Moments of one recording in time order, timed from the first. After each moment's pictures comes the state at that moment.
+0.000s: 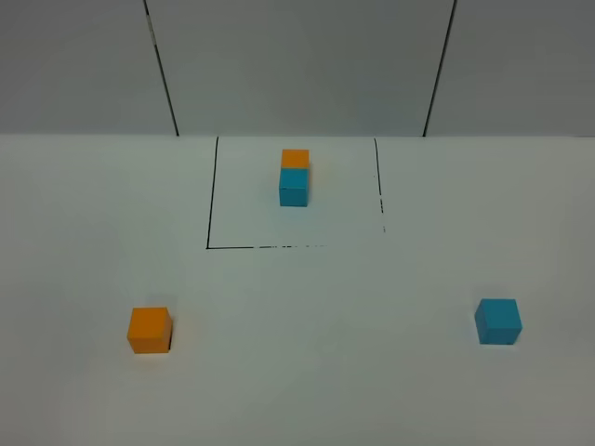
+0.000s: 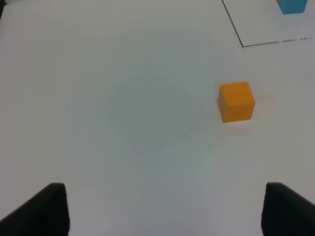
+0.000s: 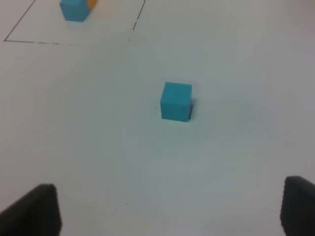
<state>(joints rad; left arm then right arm) -0.01 0.03 -0.52 -0.05 1.00 0.15 0.14 -0.01 -0.50 0.07 1.06 -0.07</state>
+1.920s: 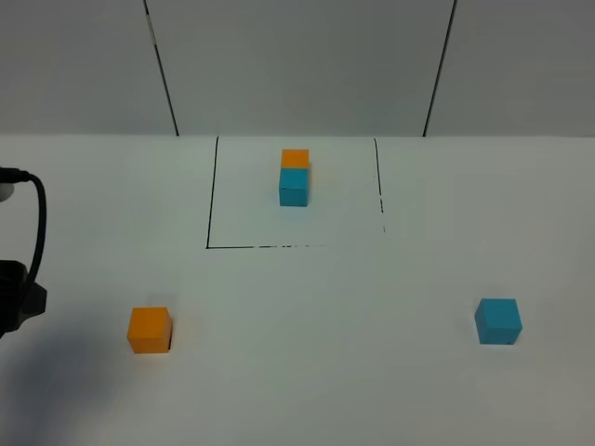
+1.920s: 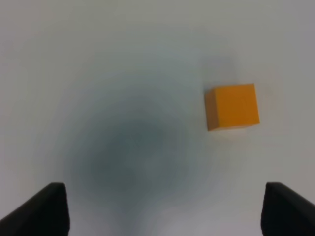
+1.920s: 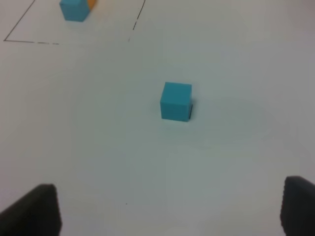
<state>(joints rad) -0.01 1.13 -0.78 -0.19 0.69 0.15 0.14 -0.01 -0.50 0.07 1.06 -0.07</state>
